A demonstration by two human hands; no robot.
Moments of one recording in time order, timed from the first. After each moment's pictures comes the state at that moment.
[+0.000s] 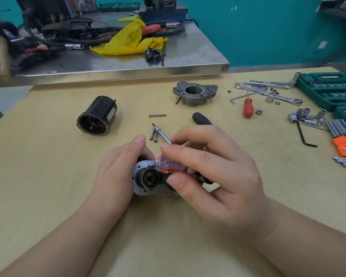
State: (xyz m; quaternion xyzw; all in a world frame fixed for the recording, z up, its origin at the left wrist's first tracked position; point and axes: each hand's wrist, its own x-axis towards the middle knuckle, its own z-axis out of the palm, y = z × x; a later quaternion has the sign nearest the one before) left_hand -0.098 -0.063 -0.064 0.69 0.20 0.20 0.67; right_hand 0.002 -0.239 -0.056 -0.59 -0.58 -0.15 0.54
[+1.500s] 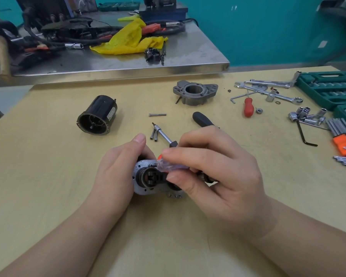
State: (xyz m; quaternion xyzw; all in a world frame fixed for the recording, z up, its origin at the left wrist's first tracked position) left_hand -0.097 -0.065 -0.060 0.71 0.19 0.20 0.64; right_hand 0.003 -0.239 -0.055 -0.60 -0.57 -0.16 0.54
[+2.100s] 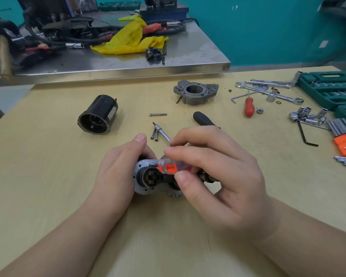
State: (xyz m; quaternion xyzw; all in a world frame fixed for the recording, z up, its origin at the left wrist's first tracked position) left_hand -0.097 -0.065 -0.061 0.71 0.20 0.21 0.65; right_hand 0.000 -0.242 -0.055 -0.59 -0.58 -0.14 0.54
